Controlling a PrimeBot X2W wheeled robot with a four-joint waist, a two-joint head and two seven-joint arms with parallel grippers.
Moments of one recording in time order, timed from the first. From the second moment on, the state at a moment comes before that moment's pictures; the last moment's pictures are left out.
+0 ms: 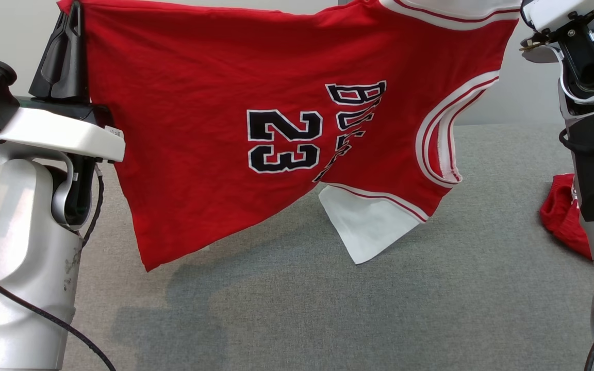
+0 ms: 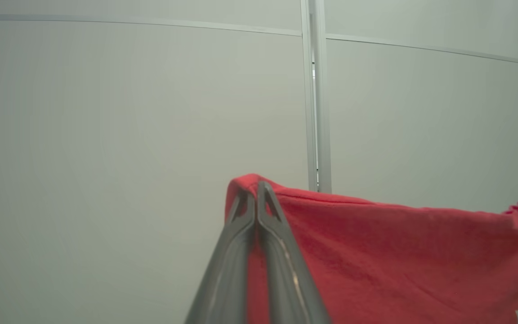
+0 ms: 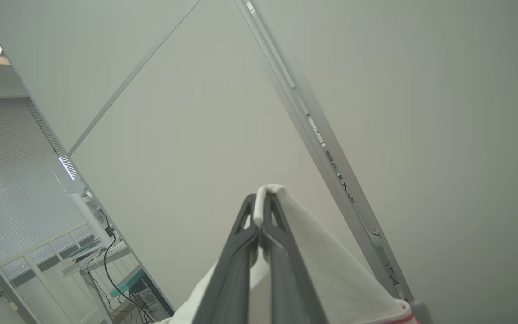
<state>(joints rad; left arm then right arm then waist) -0.72 0.23 -0.12 0.43 -0.39 -0.13 -0.26 -1.10 -0.12 0.11 0.67 0.82 0.13 0.17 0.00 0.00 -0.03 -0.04</state>
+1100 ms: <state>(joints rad) -1.60 0.21 -0.15 0.84 -0.42 -0.12 -0.26 -1.81 -0.19 0.31 0.89 0.66 0.13 -0.22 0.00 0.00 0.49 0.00</state>
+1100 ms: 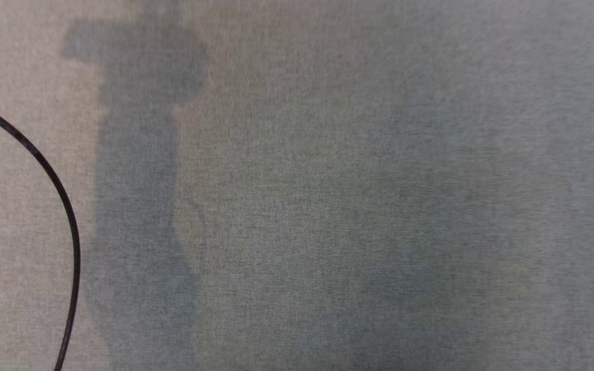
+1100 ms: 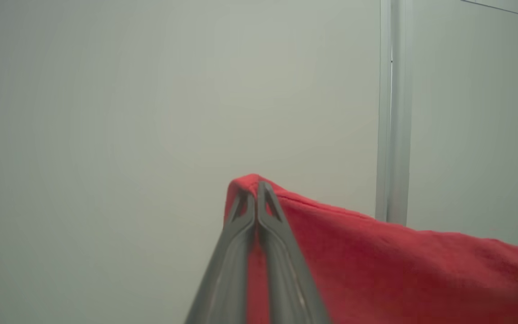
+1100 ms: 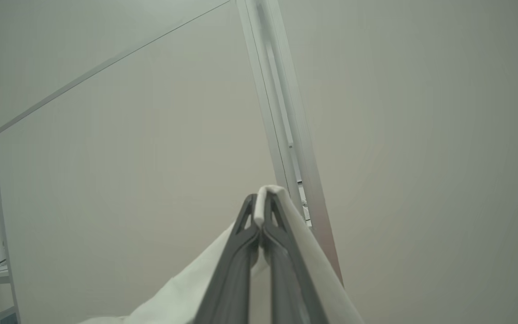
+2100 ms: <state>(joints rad) -1.22 0.22 -0.24 0.70 -0.39 -0.13 -0.26 -1.38 -0.21 0.46 0.79 0.85 0.13 -0.26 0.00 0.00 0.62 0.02</state>
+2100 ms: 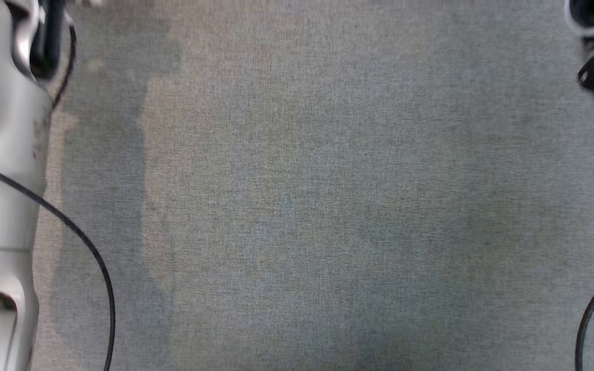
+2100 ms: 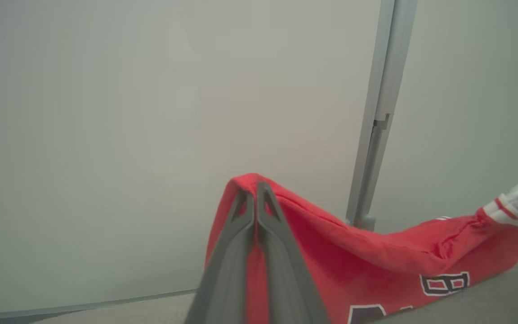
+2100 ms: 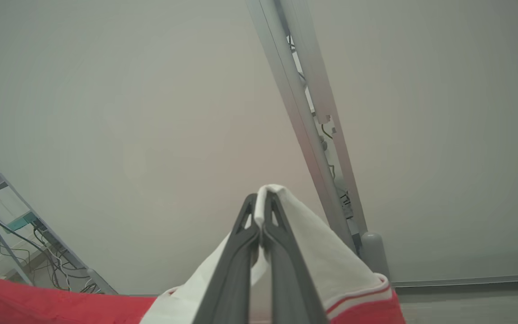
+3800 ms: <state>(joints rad) -0.33 0.23 -0.29 0.71 -0.27 -0.13 -0.26 -0.48 -0.28 0.66 0.71 1.34 0.13 -0.20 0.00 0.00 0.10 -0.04</state>
